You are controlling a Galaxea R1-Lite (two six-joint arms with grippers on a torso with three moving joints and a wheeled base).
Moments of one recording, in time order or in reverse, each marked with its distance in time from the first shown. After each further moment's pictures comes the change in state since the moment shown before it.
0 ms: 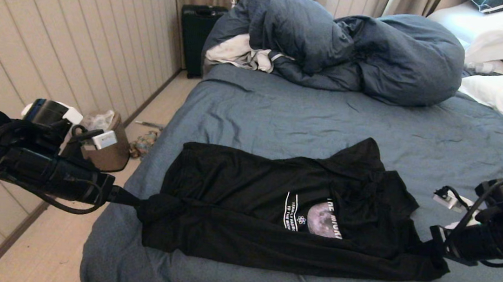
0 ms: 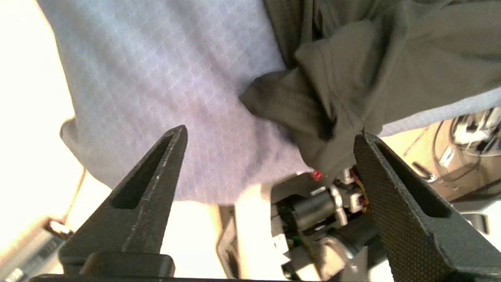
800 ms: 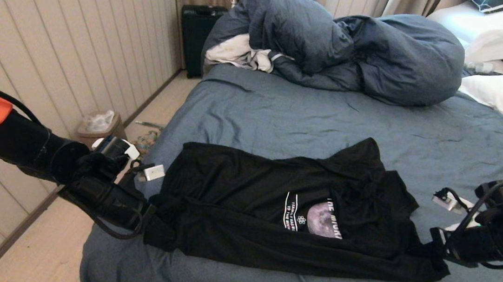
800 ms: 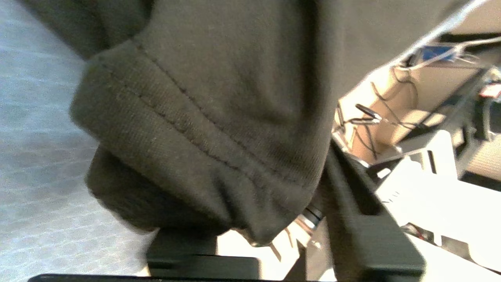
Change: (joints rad) left arm -0.153 0.233 -0.023 -0.026 -0.211 0.038; right arm 0.000 -0.001 0.014 -0.002 -0.007 -0.007
